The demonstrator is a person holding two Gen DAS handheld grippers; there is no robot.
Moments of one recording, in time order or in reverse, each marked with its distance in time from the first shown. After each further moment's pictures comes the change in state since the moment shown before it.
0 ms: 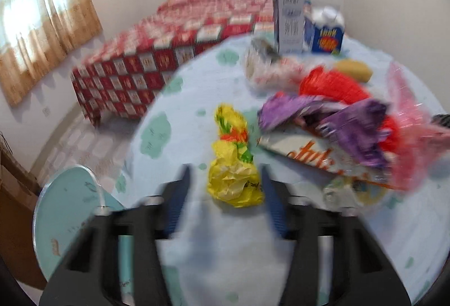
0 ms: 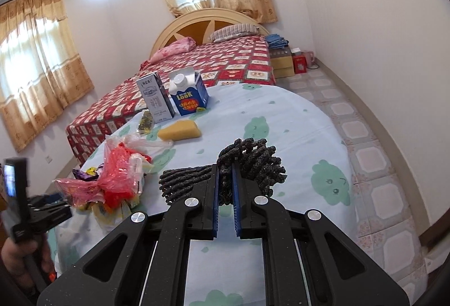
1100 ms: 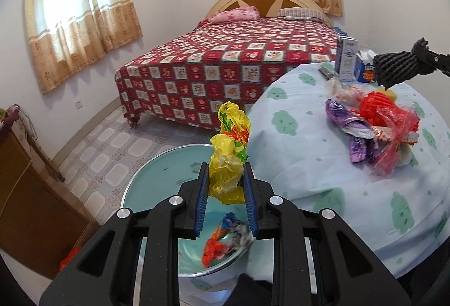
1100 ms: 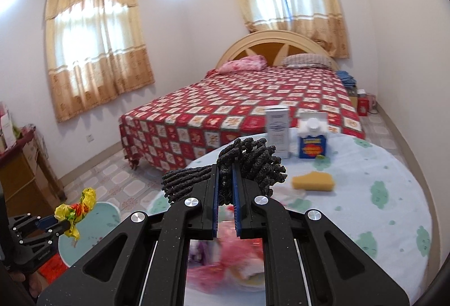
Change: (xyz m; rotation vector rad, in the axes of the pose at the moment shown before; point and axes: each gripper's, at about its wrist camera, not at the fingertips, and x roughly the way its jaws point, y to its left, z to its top) left arm -0.119 0.154 -0.061 -0.079 -0.146 0.133; right arm 0.013 0.204 0.029 -0.251 -0.080 0.248
